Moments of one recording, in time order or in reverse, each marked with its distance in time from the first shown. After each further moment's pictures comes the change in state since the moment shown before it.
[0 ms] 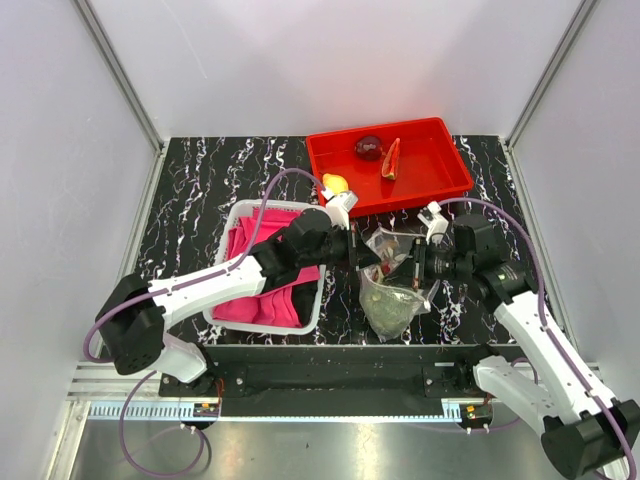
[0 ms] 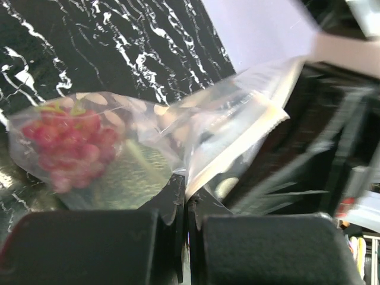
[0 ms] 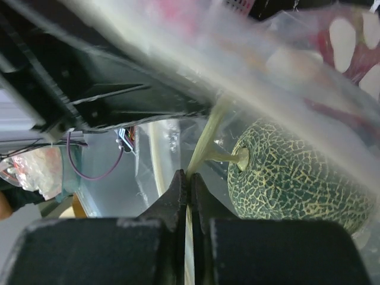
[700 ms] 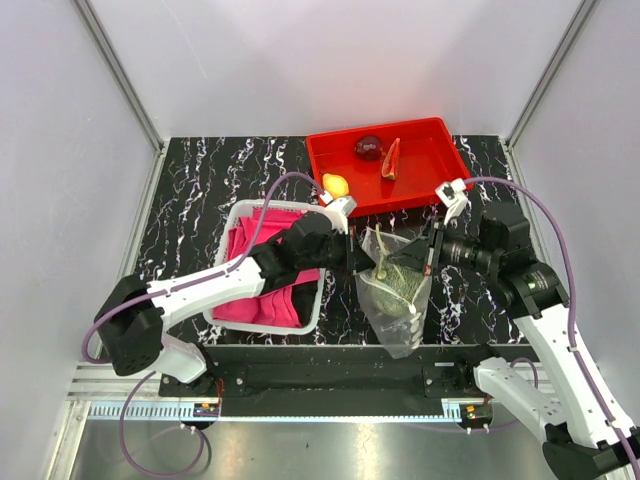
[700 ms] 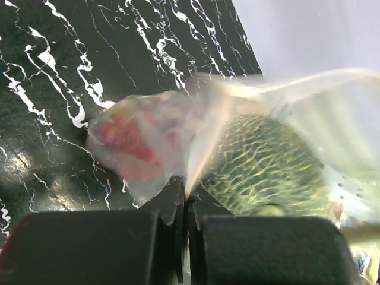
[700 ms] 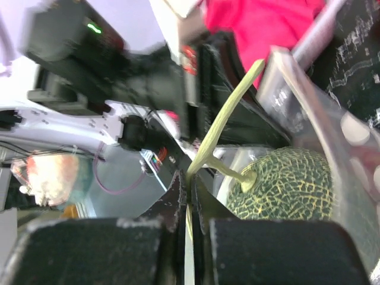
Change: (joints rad) left arm -0.002 -0.011 -0.011 -0.072 -0.029 0.030; right arm 0.000 -0.078 0.211 -0.009 -0.026 0.002
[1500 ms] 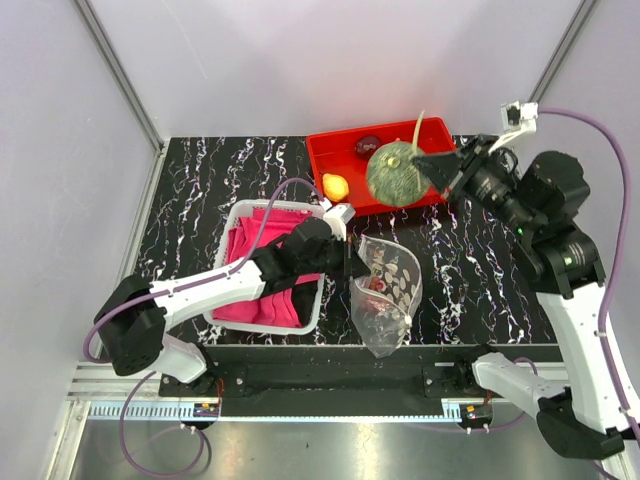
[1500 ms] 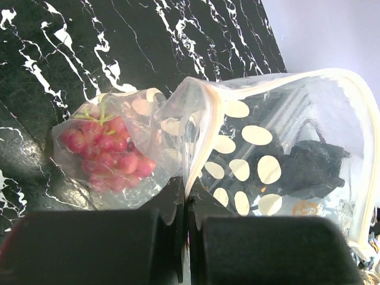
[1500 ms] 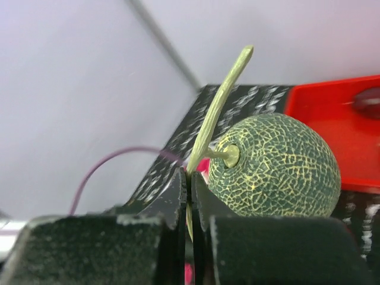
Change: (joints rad) left arm -0.004 0.003 -0.045 -0.011 -0.010 0.024; right arm 0.001 0.206 0.480 0.154 0.391 0.024
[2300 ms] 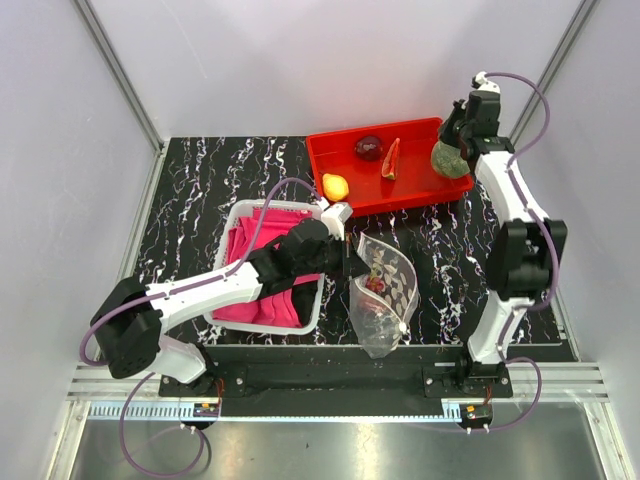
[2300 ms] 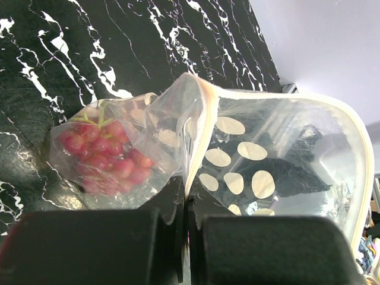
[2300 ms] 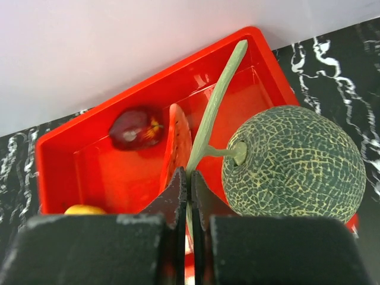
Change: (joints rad) left arm -0.001 -0.024 -0.020 0.034 -0.006 -0.009; right arm -0.328 0.841 0.205 0.227 0.298 -0.187
